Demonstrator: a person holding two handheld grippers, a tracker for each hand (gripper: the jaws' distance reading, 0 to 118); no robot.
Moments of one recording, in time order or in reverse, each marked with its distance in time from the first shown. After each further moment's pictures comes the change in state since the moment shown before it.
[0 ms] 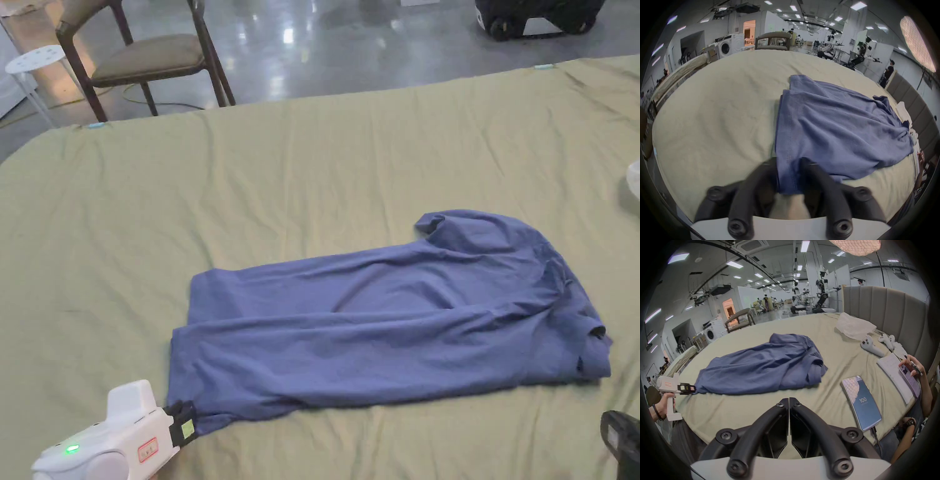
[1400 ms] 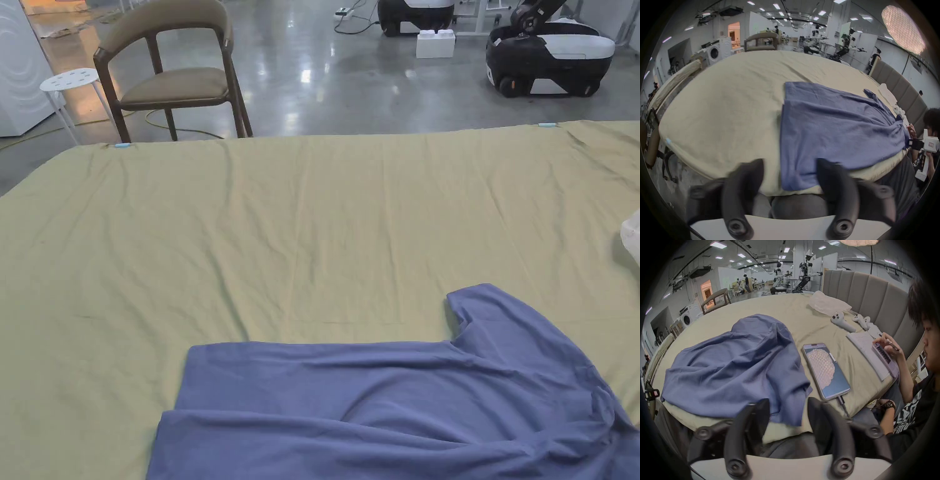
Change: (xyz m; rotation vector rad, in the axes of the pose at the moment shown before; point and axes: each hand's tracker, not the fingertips) left arm -0.045 -0.075 0.121 -0.007 -0.053 -0.079; right arm 0.028 -0.033 0.025 -0.170 -0.226 0.014
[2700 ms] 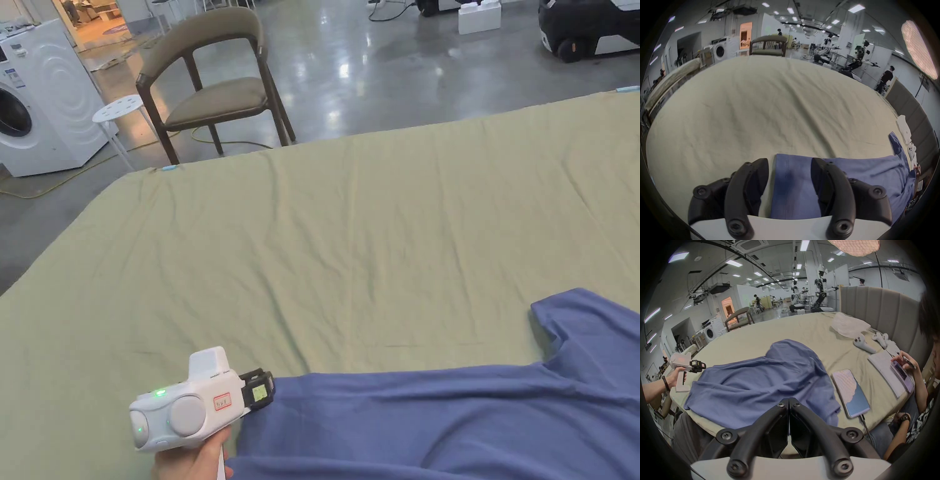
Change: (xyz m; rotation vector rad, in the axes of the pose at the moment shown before) left arm 0.016 0.175 -0.190 0.017 0.000 0.129; right arm -0.014 0.019 0.031 0.162 0.227 -0.014
